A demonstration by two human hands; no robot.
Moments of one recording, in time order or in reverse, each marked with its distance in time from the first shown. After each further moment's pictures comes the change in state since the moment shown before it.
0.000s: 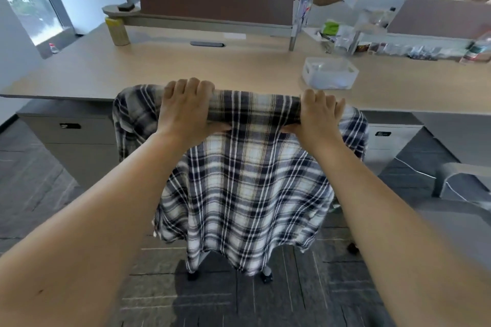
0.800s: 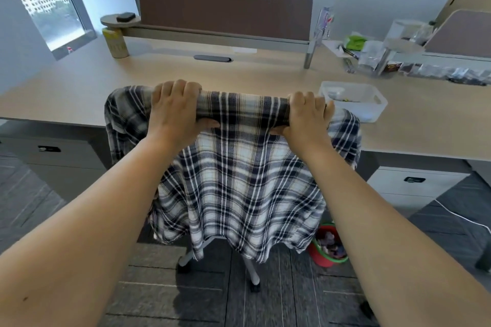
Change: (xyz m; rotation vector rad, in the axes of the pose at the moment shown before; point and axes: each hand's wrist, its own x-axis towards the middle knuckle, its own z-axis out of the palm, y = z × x) left_hand 0.173 0.002 0.062 -0.060 0.048 -0.182; right_hand 0.201 0.033 0.040 0.042 0.042 -0.148
